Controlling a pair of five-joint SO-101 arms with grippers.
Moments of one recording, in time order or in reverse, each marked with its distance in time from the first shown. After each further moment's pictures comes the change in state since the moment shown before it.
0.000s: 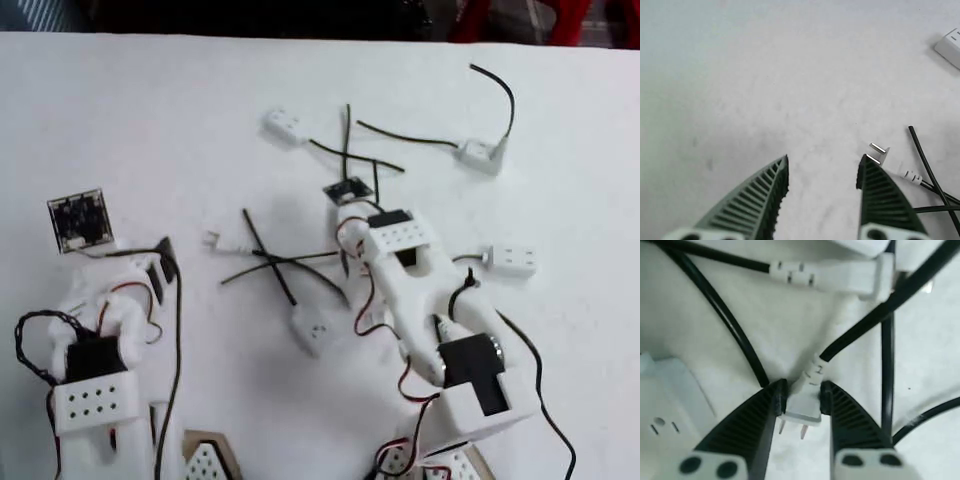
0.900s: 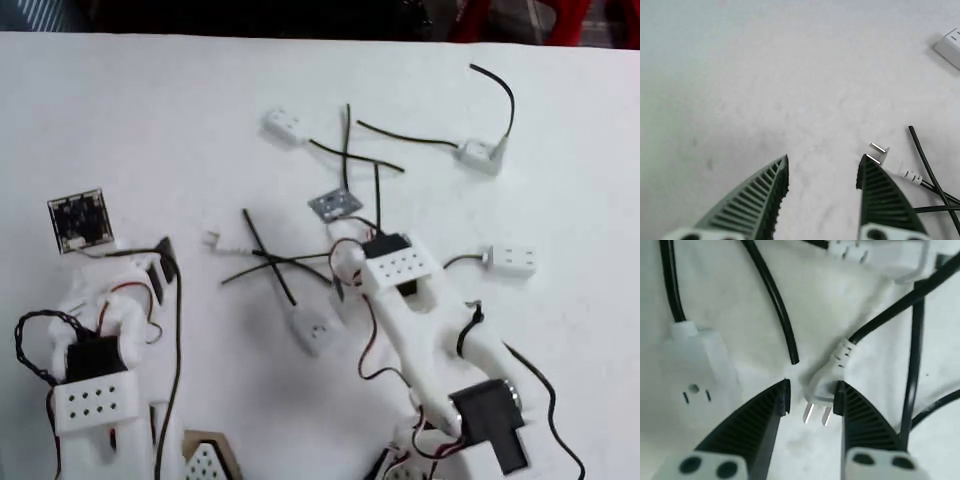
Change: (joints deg) left arm 0.0 0.0 0.0 -0.1 0.0; right arm -3.2 -12.2 9.7 -2.9 -0.1
